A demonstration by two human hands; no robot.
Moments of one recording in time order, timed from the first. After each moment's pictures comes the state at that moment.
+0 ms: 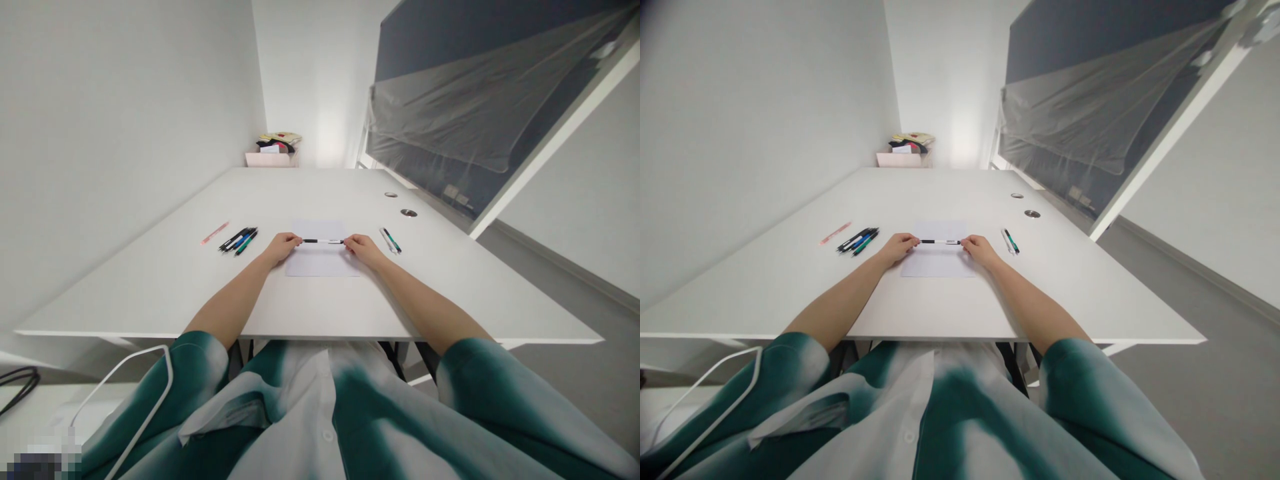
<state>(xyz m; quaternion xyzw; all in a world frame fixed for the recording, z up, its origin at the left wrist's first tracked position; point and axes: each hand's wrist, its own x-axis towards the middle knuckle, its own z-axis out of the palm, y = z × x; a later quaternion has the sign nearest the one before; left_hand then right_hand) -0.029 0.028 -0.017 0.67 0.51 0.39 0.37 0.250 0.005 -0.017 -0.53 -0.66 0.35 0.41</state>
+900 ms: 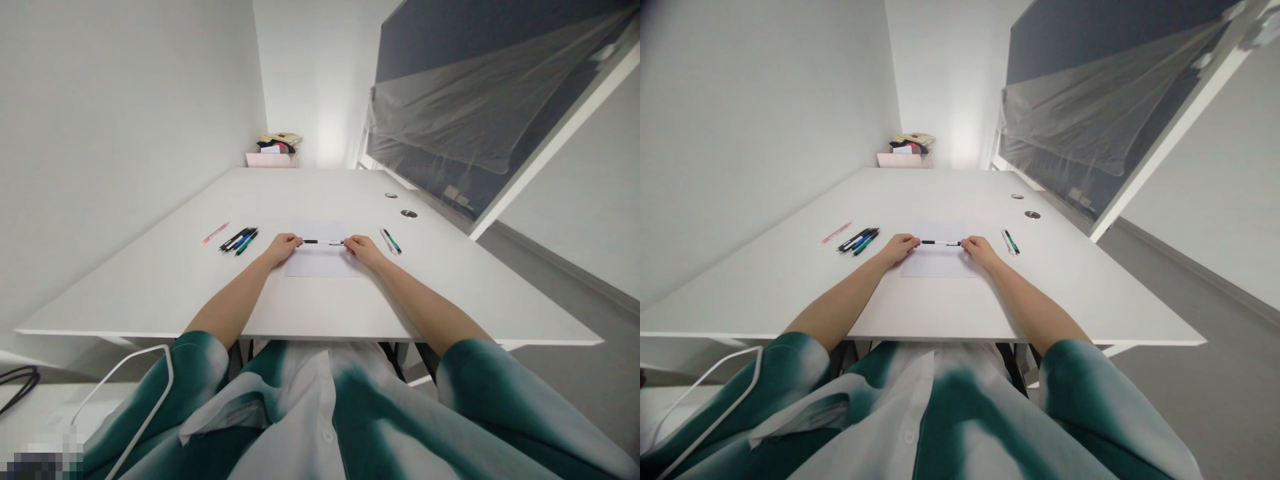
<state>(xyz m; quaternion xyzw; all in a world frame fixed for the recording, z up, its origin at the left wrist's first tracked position) -0.027 0.024 -0.009 0.68 0.52 0.38 0.36 0.250 0.006 -0.017 -0.52 -0.67 0.34 0.41</state>
